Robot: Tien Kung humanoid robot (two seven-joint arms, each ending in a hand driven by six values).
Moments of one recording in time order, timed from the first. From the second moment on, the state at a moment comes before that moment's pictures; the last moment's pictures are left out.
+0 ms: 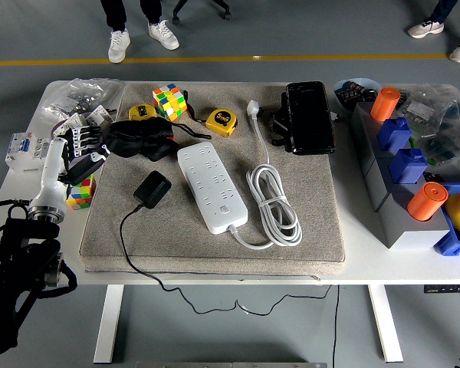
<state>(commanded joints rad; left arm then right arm) -0.30 0.24 -1.10 -1.02 1.13 0.41 -0.34 0.03 -0.32 0.80 0.40 -0.13 -0.04 0.05</state>
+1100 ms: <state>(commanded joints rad) -0.29 0.24 -1.11 -1.07 1.10 0.41 -0.36 0.04 -0.33 0.77 0.39 -0.12 -0.03 0.03</state>
